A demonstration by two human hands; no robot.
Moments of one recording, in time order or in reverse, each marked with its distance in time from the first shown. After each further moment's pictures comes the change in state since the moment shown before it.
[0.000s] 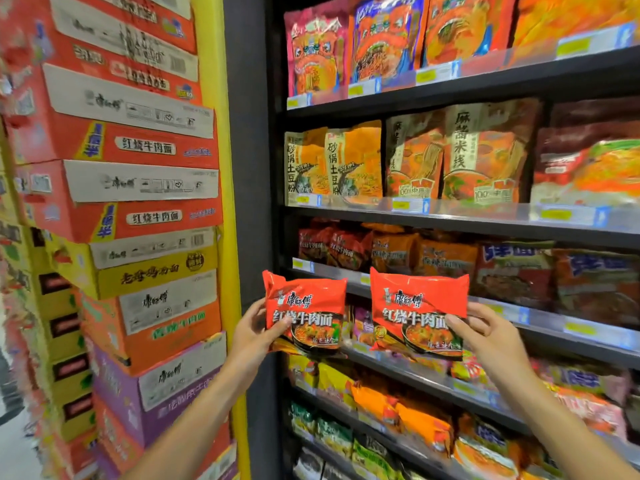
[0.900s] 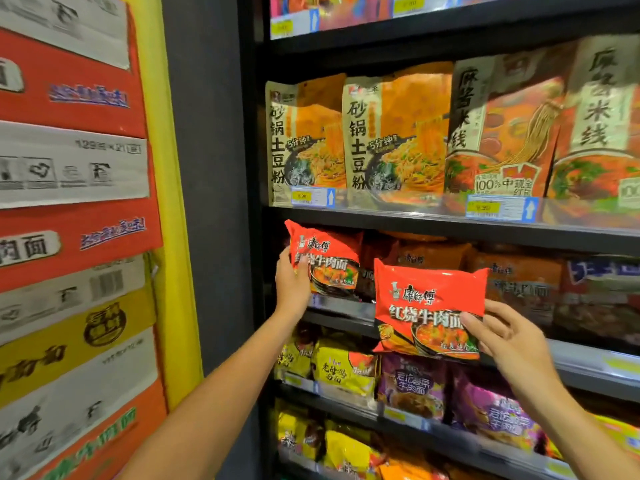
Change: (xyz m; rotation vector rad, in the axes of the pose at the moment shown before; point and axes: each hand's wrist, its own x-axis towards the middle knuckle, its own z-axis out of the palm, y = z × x) left_hand 0.388 -0.114 0.064 0.131 -0.003 0.162; right_hand 0.179 0.064 0.152 0.006 0.192 0.022
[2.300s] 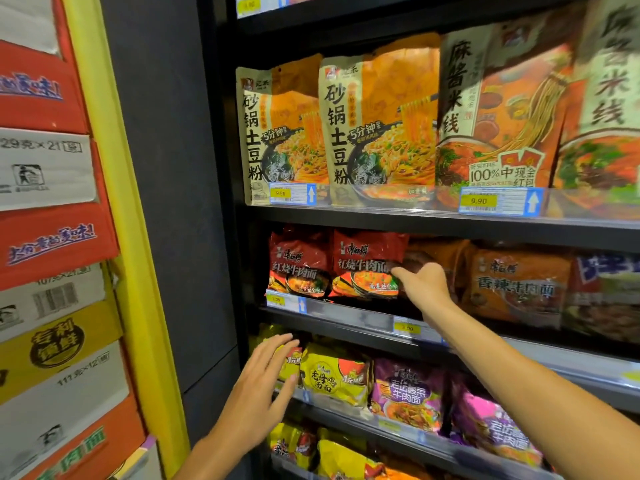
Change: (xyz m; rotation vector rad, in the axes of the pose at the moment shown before) left_hand -0.122 -0.063 -0.072 0.692 -0.472 0.399; right_hand 0.125 0.010 0.089 -0.304 0.104 0.125
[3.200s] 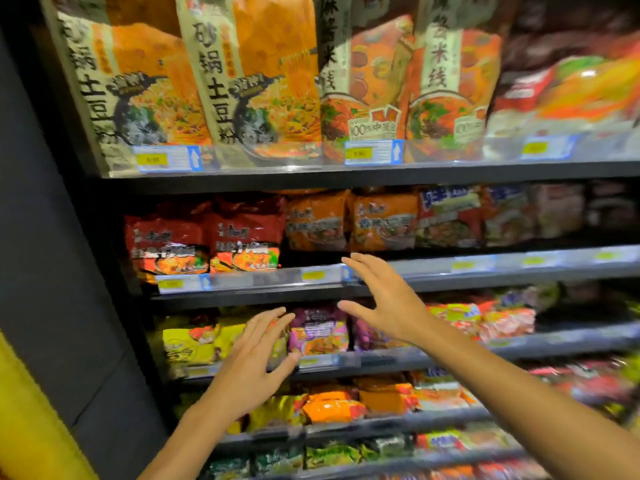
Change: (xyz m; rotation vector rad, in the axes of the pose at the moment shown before) left_hand 0.028 0.047 0.052 -0.165 -0.302 0.328; right_hand -0.116 0.070 -0.100 -0.923 -0.154 -0.457
